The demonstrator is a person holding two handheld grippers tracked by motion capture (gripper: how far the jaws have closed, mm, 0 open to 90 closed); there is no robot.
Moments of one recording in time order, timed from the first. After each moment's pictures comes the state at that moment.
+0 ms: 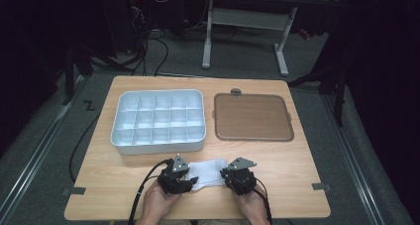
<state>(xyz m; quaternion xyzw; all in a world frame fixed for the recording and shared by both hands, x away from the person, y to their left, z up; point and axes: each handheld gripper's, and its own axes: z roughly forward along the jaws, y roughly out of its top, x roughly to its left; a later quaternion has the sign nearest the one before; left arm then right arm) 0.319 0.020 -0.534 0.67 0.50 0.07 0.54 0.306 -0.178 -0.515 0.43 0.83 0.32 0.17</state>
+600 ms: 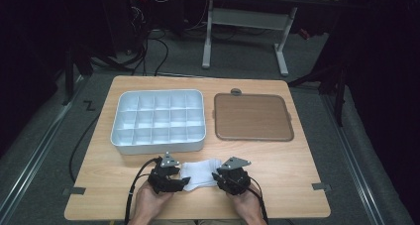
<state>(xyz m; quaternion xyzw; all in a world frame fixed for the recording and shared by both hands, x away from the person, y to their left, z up) 0.325 0.048 -0.525 0.64 0.55 0.04 0.53 0.307 -0.162 -0.510 0.41 0.84 0.33 0.15</state>
